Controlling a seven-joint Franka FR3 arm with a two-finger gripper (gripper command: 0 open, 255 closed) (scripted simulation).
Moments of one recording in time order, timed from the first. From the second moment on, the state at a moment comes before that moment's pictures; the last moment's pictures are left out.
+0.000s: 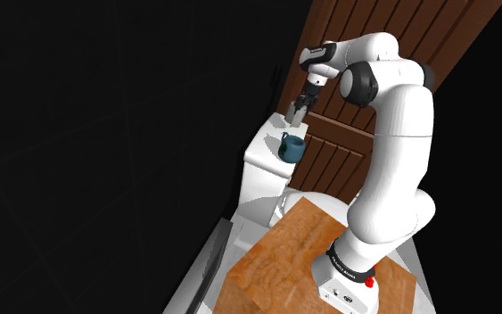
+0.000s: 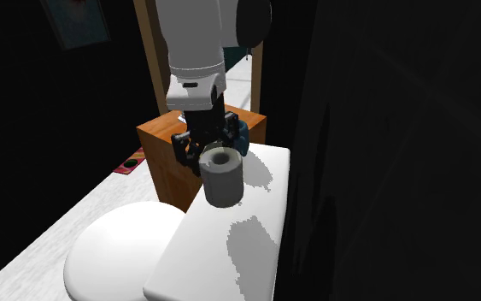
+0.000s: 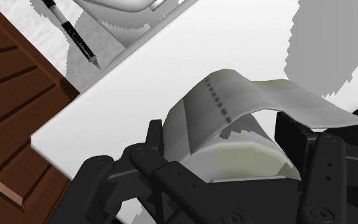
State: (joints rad) arm -0.42 0.52 -0.46 -1.46 0.28 1.90 -0.70
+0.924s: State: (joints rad) arm -0.44 0.50 -0.47 -1.29 0.27 1.72 -0.67
